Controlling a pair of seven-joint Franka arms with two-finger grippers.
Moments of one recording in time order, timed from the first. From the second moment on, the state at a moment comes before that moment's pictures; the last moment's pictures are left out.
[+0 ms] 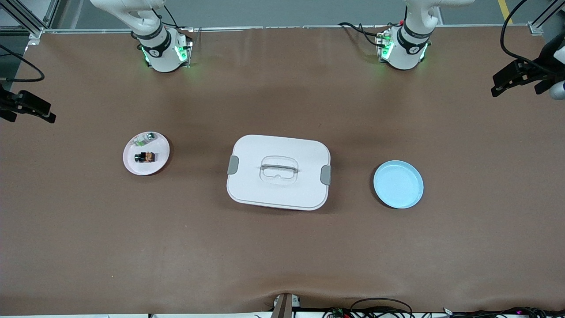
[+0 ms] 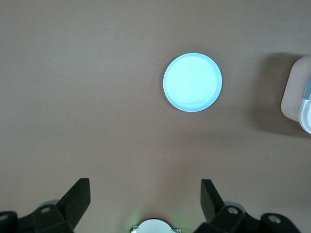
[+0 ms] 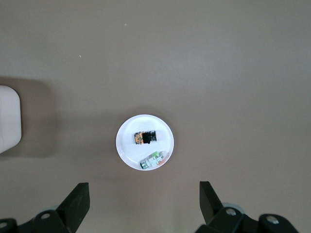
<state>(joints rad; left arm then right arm) -0.09 -0.07 0.03 -1.53 0.04 1.42 -0.08 0.00 0.02 -0.09 -1.56 0.00 1.53 -0.05</state>
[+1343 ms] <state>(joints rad) -0.09 -0.02 0.03 -1.52 0.04 1.47 -0.08 0.07 0.12 -0.09 -2.19 0.00 2.13 -0.05</state>
